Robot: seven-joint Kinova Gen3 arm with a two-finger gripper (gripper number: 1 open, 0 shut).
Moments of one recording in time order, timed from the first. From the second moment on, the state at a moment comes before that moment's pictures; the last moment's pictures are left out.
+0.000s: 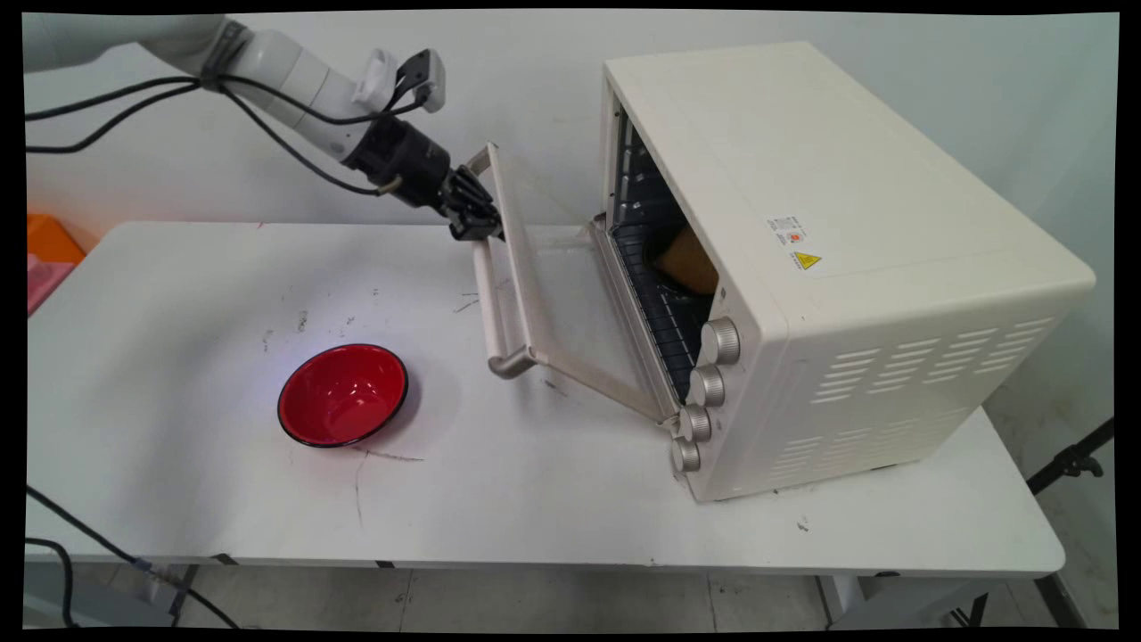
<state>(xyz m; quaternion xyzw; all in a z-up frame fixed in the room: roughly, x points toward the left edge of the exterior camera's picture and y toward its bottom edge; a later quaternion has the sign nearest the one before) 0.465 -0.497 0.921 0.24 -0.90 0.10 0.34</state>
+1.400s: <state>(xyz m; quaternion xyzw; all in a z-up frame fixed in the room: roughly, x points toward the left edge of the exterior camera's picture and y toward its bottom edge) 0.518 -0.477 0.849 0.23 -0.90 0.08 0.36</state>
